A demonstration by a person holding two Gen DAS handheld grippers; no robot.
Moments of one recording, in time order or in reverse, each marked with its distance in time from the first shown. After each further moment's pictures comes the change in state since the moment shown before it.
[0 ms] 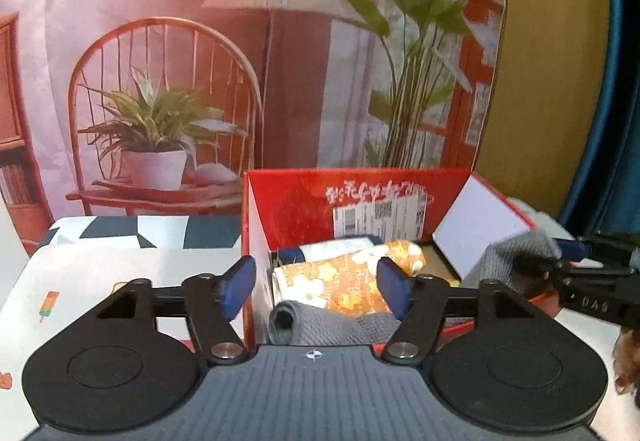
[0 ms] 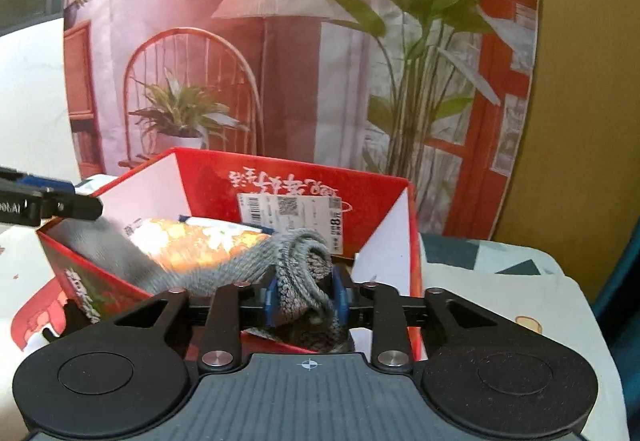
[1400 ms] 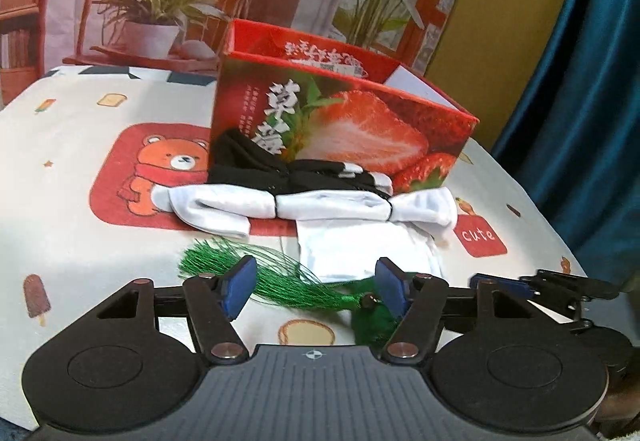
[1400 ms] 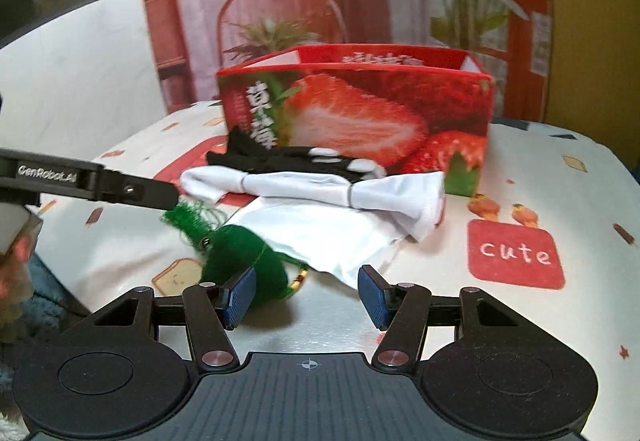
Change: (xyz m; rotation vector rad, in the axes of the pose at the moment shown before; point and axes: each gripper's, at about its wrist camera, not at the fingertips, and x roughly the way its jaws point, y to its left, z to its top) left arm -0.101 -0.017 -0.166 -0.149 0.140 -0.163; right arm -0.141 0.074 -0.152 0.040 0.126 0.212
